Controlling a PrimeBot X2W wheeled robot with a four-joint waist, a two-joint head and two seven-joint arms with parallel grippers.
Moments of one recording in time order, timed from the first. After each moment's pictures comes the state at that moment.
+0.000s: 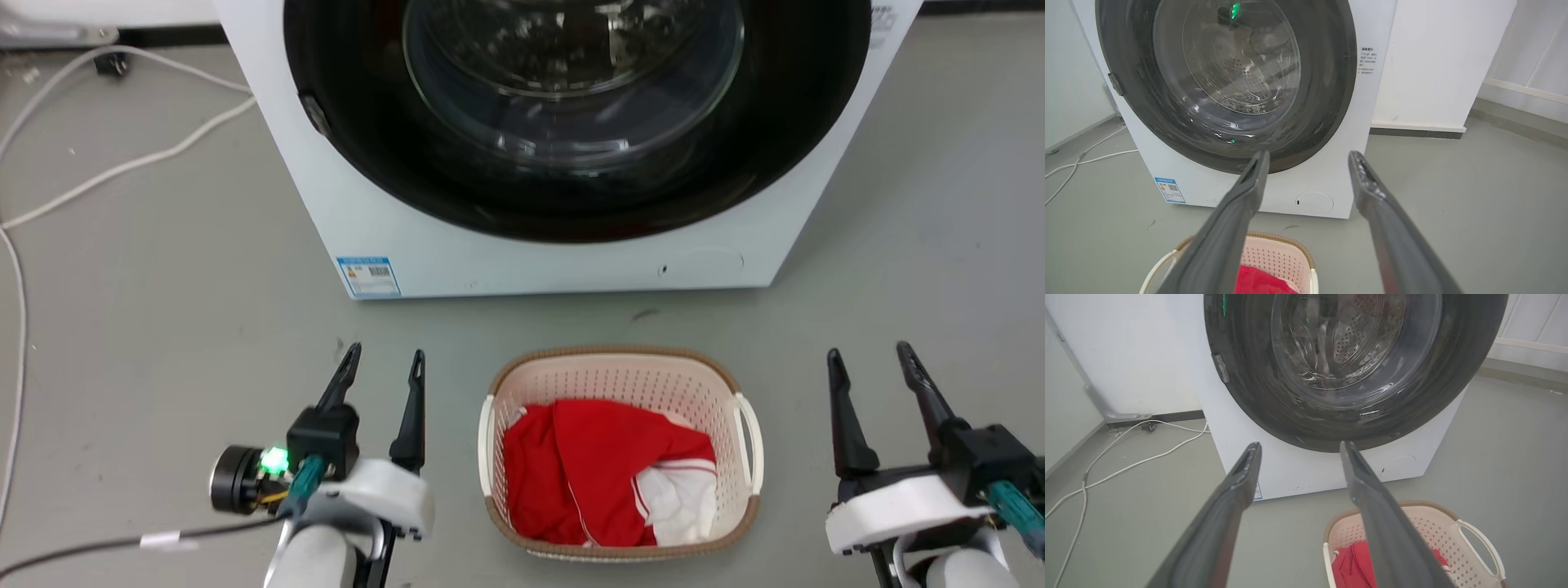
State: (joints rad) left arm -0.18 0.05 -0.14 0.31 -0.05 -0.01 -0.26; right arm -0.06 -0.05 -0.07 0.14 0.00 0.13 -0.26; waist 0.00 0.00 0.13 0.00
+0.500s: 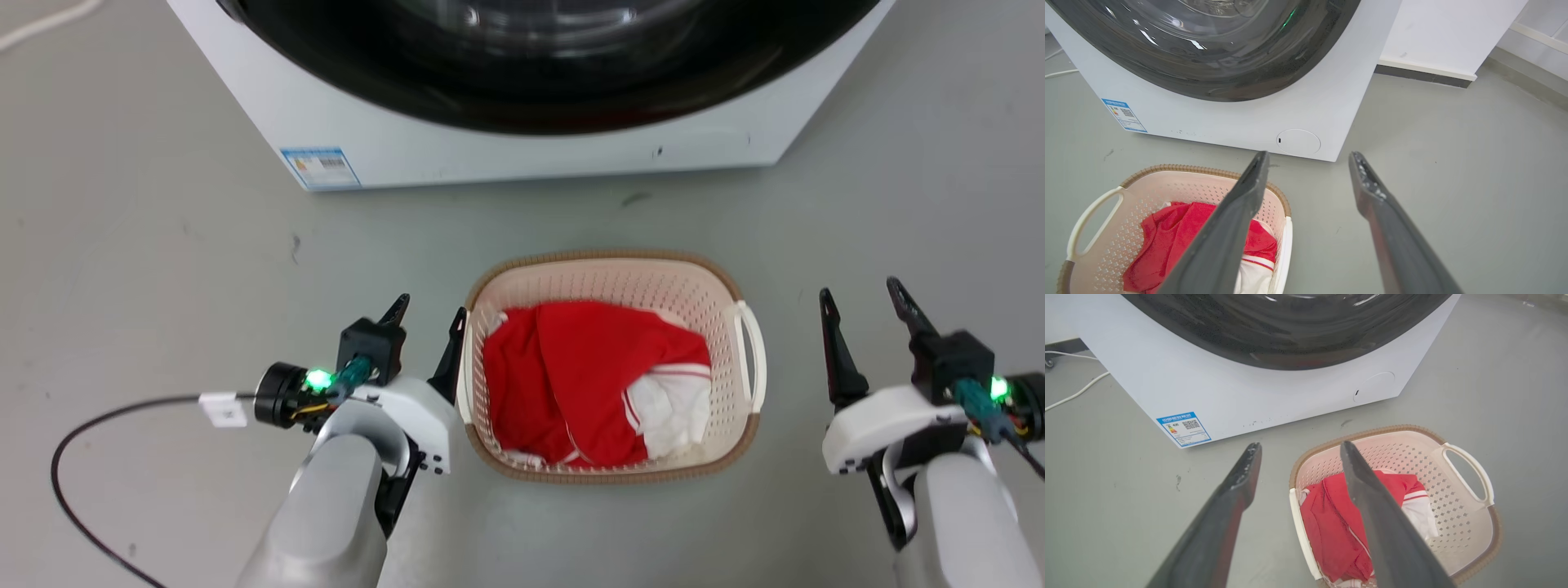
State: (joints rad) left arm -0.50 0.05 -0.22 0.72 -0.09 -0.09 -0.26; right arm -0.31 -0.05 -0.13 0.42 -0.16 0.13 -0.26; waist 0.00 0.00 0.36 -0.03
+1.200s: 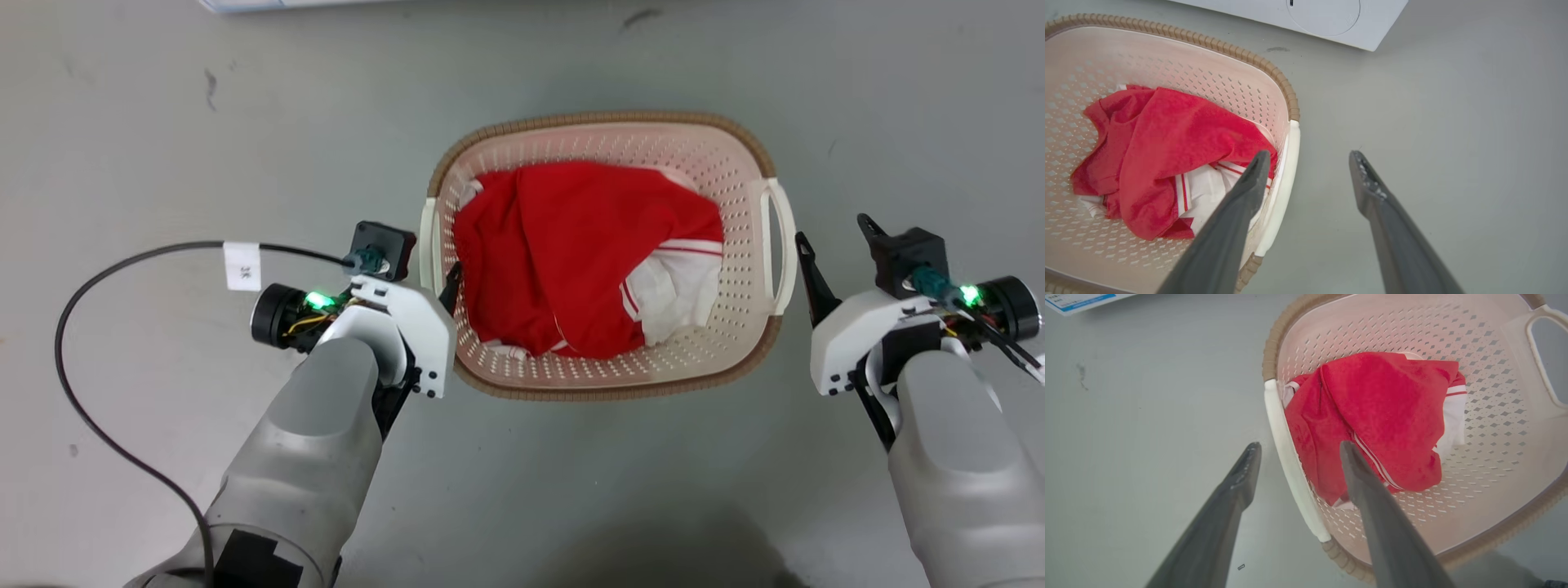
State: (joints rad) left arm -0.88 0.05 -0.38 1.19 -0.23 -0.13 -0.16; right arm -0.67 -0.12 -0.06 0.88 -0.21 0.13 -0.26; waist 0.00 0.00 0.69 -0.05
